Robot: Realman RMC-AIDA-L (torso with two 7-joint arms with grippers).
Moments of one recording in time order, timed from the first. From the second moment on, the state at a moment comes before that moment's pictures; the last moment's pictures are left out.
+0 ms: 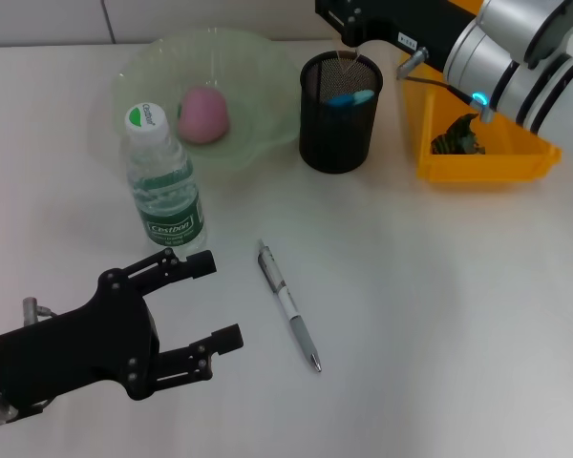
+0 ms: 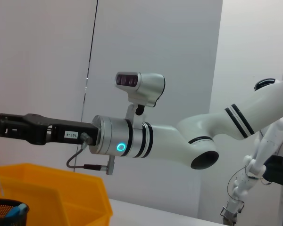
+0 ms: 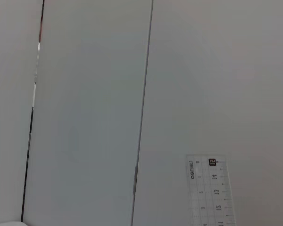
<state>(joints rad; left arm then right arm) -0.21 -2.07 1.03 0.49 1.52 1.79 -0.91 0.84 2.09 -1.18 -0.19 -0.84 -1.00 0.61</state>
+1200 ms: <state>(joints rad) -0.23 -2.07 1.04 0.49 1.51 1.79 -0.91 0.82 2.09 -1.25 -0.17 -0.84 -0.96 0.59</state>
